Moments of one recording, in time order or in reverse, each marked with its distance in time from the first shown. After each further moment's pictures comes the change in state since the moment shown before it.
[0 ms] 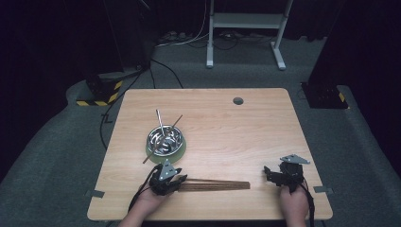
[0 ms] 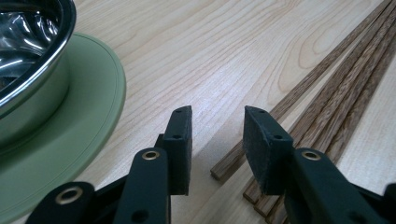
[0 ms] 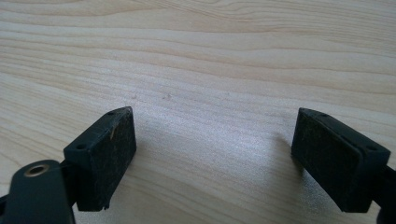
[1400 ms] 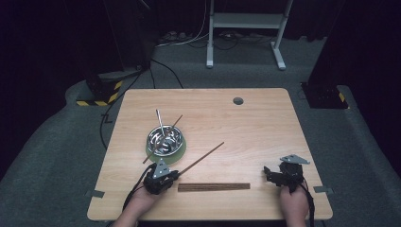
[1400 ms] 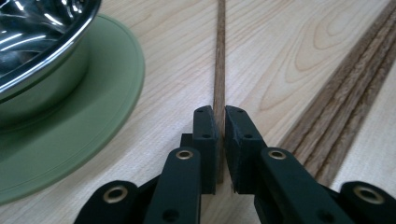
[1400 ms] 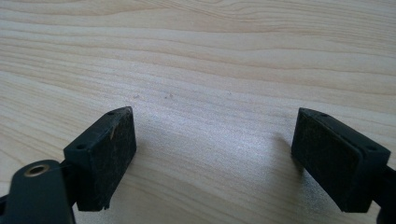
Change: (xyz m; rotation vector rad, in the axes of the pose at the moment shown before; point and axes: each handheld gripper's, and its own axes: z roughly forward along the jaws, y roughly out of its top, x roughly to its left) left arm 0.018 -0.001 -0.007 0.028 0.014 -0.016; right arm 0.000 0.000 -0.001 0.017 0.015 -0.008
